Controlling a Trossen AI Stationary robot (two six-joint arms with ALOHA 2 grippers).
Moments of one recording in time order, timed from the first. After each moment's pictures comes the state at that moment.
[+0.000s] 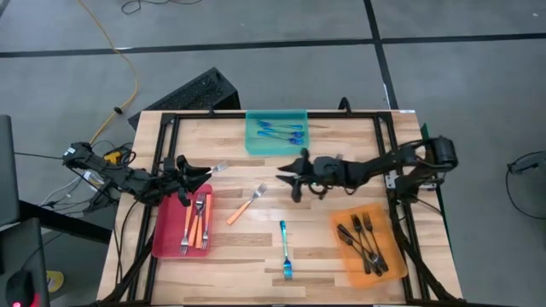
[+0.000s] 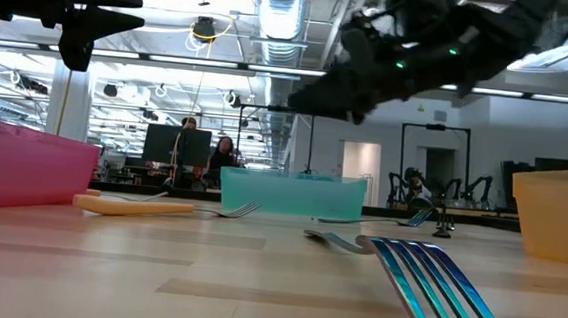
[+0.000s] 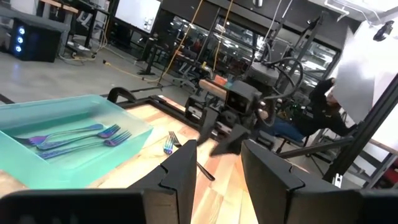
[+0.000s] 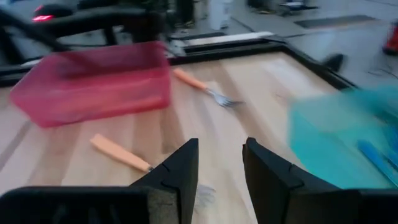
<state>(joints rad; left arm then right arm) -0.42 0.30 0.17 0.19 -0.75 -0.41 -0.03 1.64 0.72 0.66 0.13 0.07</state>
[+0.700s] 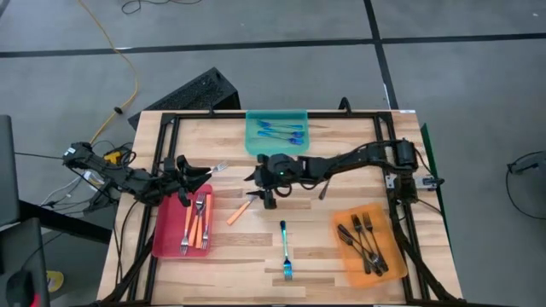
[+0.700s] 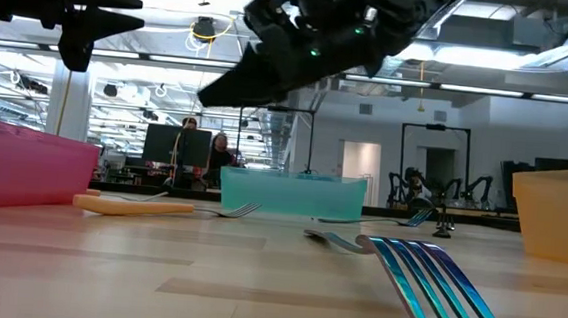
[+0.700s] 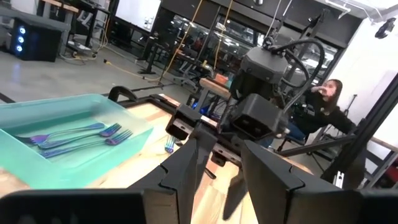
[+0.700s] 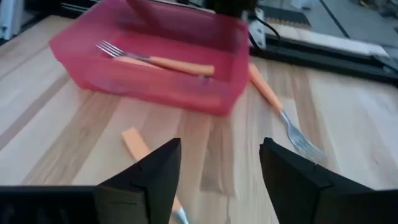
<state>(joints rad) -0.42 0.30 0.17 0.18 -0.75 -0.41 -0.04 1.97 1.28 0.26 -0.13 -0.22</state>
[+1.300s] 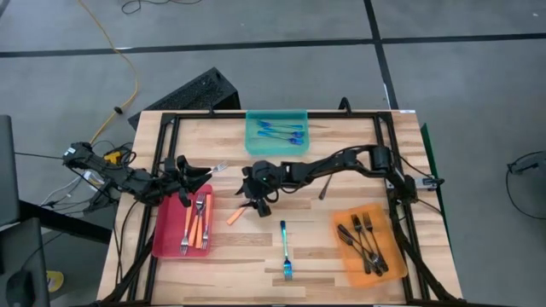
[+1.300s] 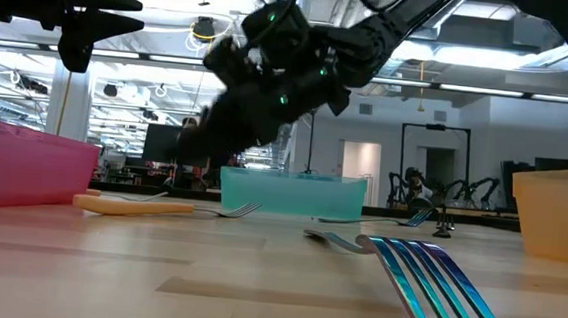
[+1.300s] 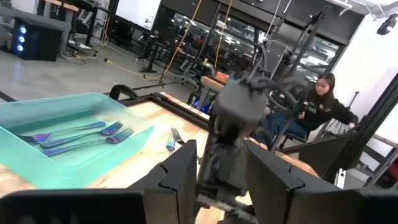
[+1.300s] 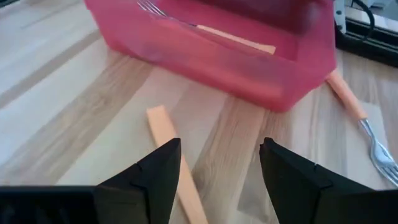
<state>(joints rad) -0.42 0.30 0.17 0.17 -0.74 -0.41 -0.04 2.20 1.44 0.21 -0.29 -0.34</state>
